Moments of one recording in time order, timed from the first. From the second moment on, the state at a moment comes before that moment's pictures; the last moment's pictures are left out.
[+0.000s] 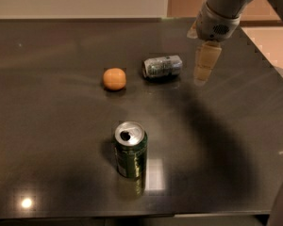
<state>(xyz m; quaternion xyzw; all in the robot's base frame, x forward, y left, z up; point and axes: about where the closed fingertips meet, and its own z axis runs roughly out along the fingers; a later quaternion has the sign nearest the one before) 0.611 -0.158 0.919 -0.69 0.71 0.01 0.14</state>
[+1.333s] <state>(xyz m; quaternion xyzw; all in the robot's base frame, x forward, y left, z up) 0.679 -0.086 0.885 -0.73 0.67 0.01 0.11</state>
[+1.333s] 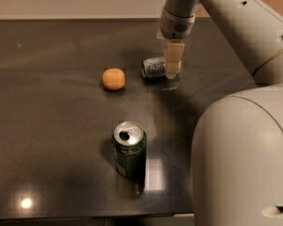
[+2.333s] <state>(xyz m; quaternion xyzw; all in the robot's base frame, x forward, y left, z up) 0.683 -0.050 0.855 -0.75 0.65 0.03 0.08</state>
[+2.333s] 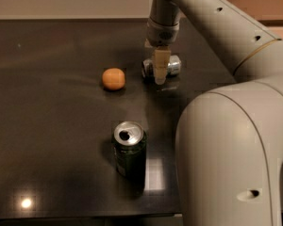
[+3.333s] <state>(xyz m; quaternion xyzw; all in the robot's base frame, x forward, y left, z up) 0.679 -0.040 0.839 -0.76 0.64 0.04 0.06</state>
